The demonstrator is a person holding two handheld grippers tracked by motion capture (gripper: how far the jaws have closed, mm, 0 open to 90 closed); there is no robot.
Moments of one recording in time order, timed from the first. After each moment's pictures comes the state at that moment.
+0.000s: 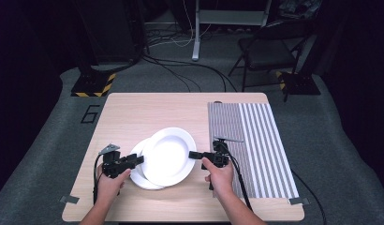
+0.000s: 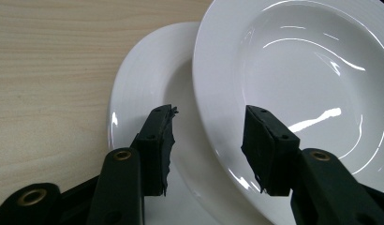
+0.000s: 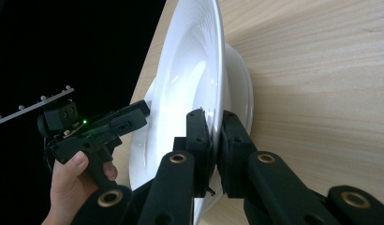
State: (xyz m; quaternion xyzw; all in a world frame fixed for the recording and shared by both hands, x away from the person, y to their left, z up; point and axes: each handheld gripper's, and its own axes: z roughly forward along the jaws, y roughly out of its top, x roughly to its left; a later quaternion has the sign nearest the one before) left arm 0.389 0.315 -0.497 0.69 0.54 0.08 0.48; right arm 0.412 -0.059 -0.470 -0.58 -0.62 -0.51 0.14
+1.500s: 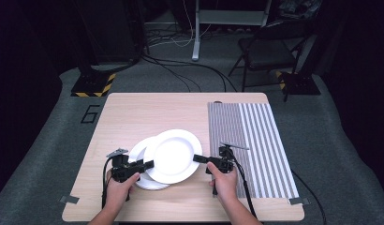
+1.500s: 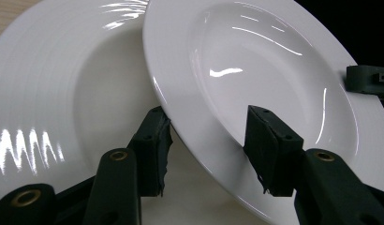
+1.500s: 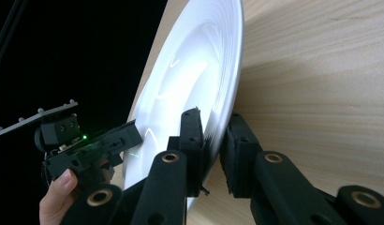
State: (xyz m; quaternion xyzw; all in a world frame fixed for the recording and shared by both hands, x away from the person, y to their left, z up) left arm 0.377 0.285 -0.501 0.67 0.55 0.03 0.50; right arm 0.403 -0.075 -0.490 -0.59 -0.60 -0.53 0.15
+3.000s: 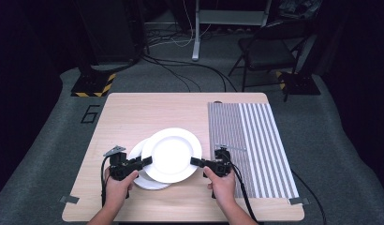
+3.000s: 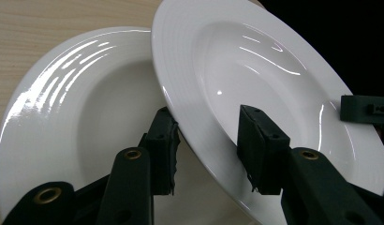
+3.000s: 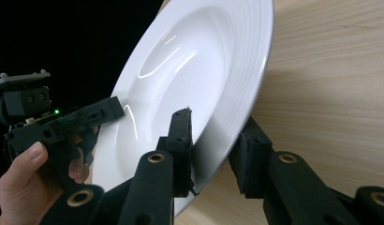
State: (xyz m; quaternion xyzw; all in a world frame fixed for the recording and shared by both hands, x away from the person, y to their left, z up) left arm 0.376 0.286 -0.486 0.66 0.54 0.05 0.51; right arm 0.389 -0.064 -0.483 -0.56 -0.64 -0.52 0.10
